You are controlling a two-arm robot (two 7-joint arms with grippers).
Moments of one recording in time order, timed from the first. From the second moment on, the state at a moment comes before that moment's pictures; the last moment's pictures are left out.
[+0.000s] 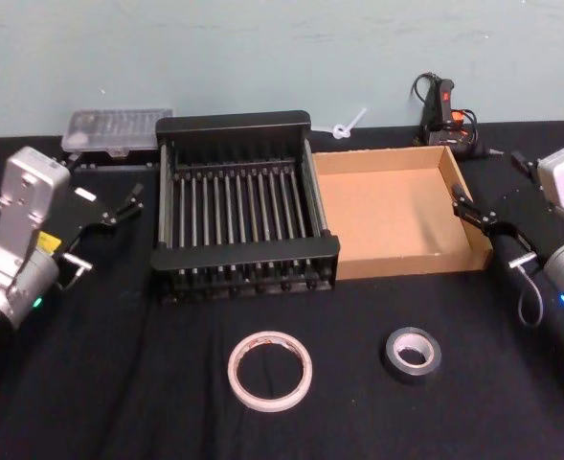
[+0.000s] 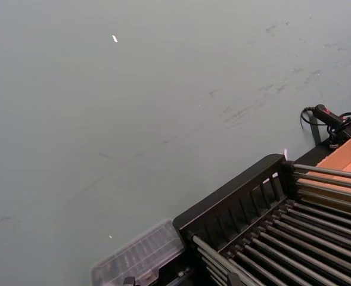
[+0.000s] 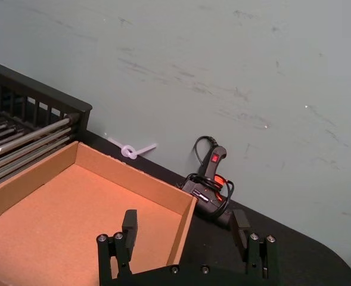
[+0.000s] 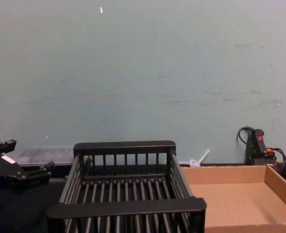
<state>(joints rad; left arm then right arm) -0.20 0.60 0.45 -1.41 -0.25 -0.12 0.03 0.20 0.60 -0.44 -1.41 0.25 -0.13 -0.02</state>
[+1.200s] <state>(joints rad) -0.20 0.60 0.45 -1.41 -0.25 -0.12 0.03 0.00 0.58 -0.33 -1.63 0.36 -0.09 0.15</state>
